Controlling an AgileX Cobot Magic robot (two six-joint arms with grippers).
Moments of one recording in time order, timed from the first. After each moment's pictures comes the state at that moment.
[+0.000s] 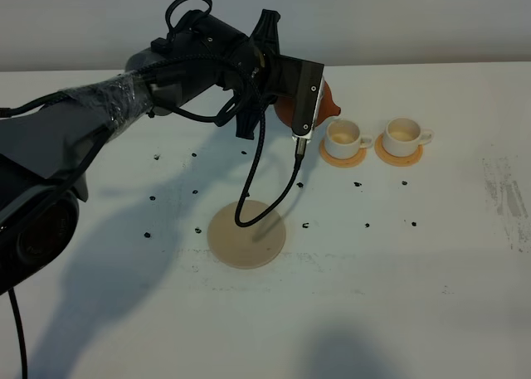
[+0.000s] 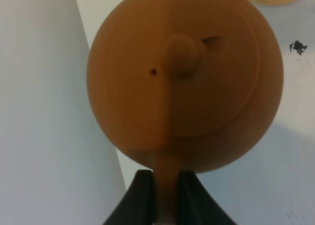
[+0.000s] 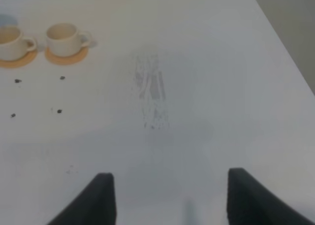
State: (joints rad) left arm -0.54 2.34 -1.98 0.18 0.49 1.25; right arm -0.07 -0.01 -0.49 0.03 1.07 -0.09
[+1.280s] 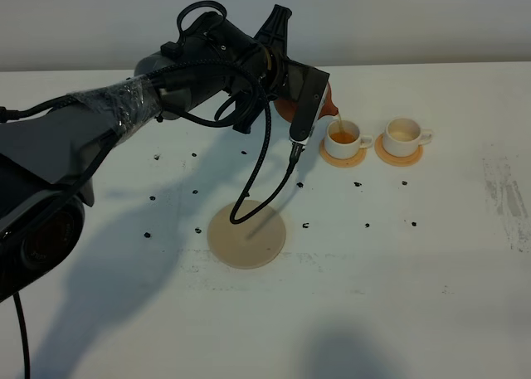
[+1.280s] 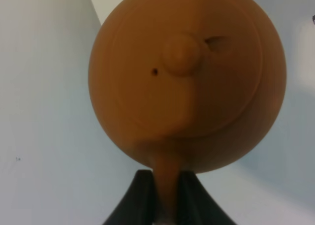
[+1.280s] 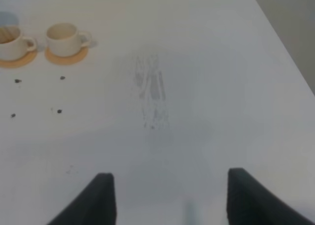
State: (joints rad) left arm -0.57 2.34 -1.98 0.34 0.46 1.25; right arm -0.07 -0.01 -0.49 0.03 1.07 -0.09
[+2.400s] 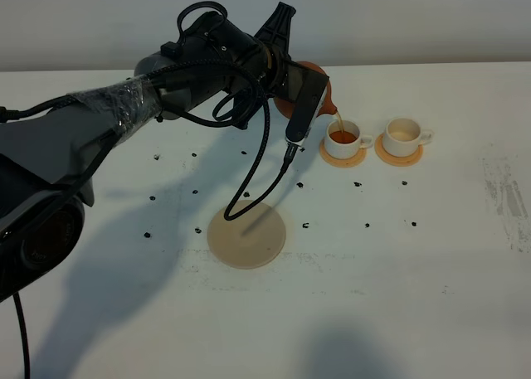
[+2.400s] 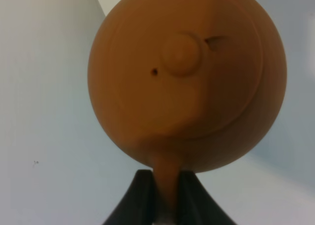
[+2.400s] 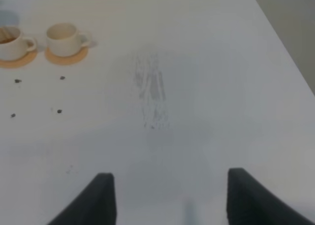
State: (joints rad) left arm -0.57 2.34 -1.98 0.36 0.44 1.30; right arm -0.07 -0.01 -0.49 0.03 1.07 -0.09
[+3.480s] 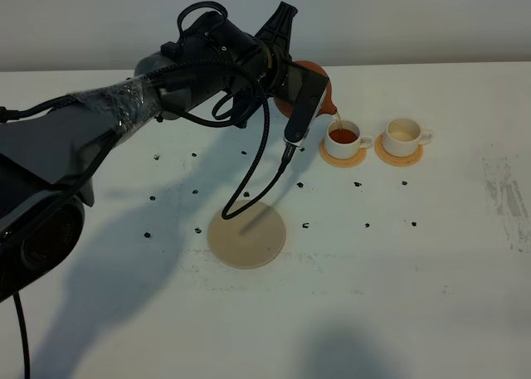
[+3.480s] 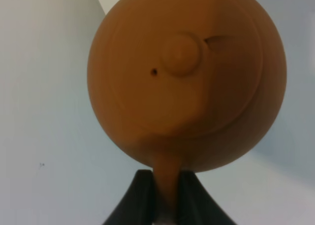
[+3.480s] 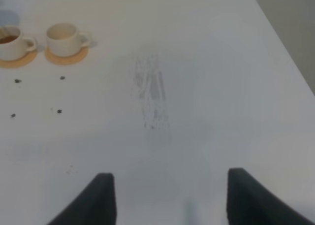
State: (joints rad) left arm -0.57 2.34 -1.98 0.37 0.43 1.33; right arm -0.07 -0.01 -0.49 0.03 1.07 -0.09
